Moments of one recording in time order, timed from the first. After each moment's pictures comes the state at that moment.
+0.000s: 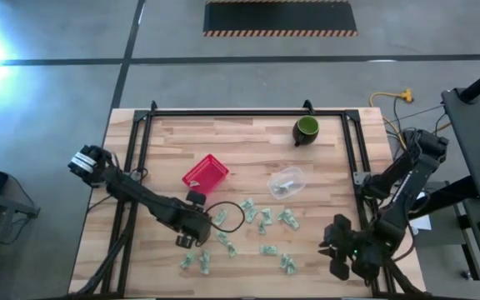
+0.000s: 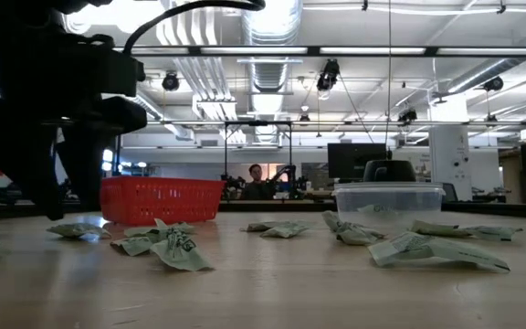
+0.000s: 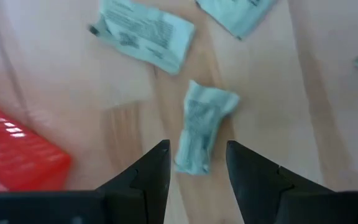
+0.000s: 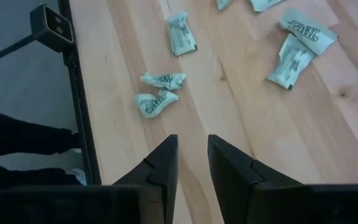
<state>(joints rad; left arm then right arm) -0.48 1.61 0.92 -0.64 -0.22 -0.20 1.02 1.36 0.93 -0.70 0.47 1.35</state>
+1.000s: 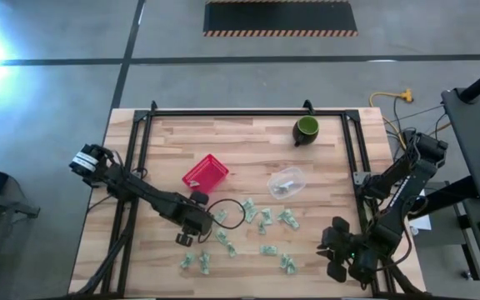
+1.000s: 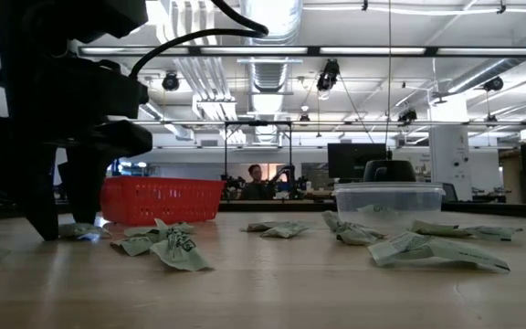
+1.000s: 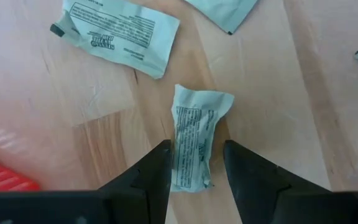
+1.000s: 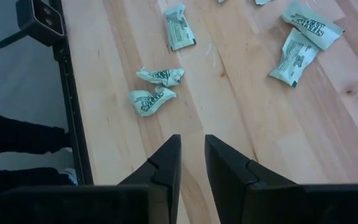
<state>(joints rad) -0.42 1.62 0.85 -0.53 -0.09 -0.10 1.02 1.40 0.93 -0.68 0.47 1.34</state>
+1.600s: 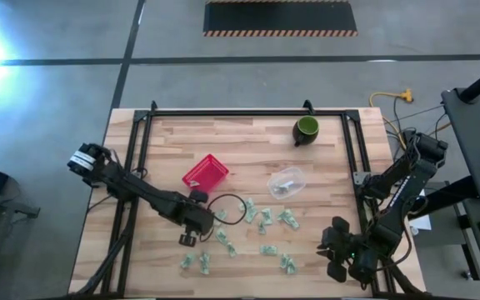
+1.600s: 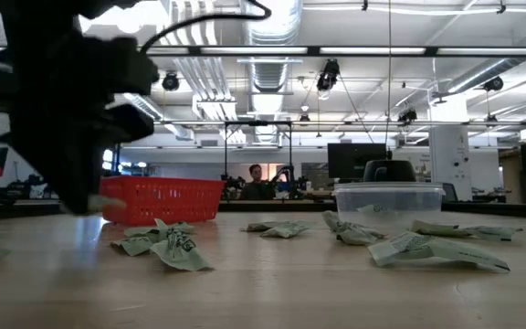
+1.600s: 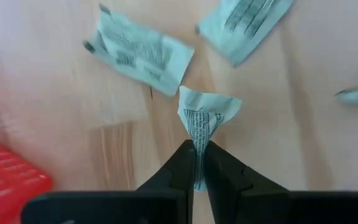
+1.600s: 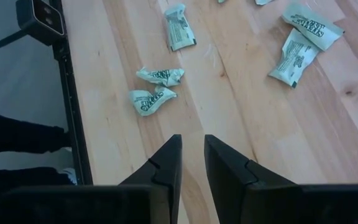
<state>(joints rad) -0.42 1.58 0.90 -0.55 -0.11 -0.20 1.02 1.40 0.93 -0.68 0.47 1.34</state>
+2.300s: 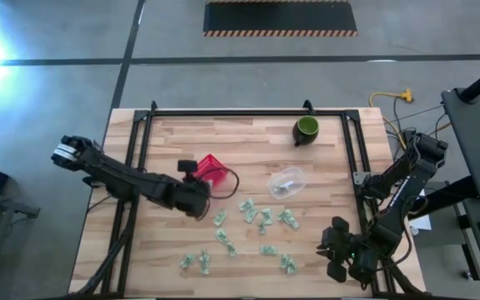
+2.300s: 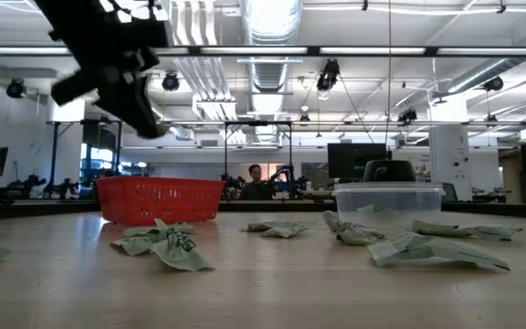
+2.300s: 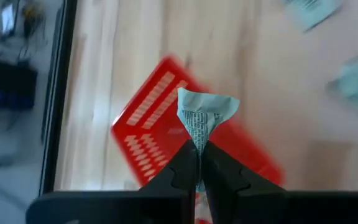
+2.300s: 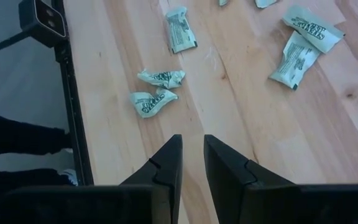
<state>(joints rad) -0.31 1.39 0.94 -0.77 -0.65 -0.20 1.02 1.40 0.93 -0.68 0.48 1.34</state>
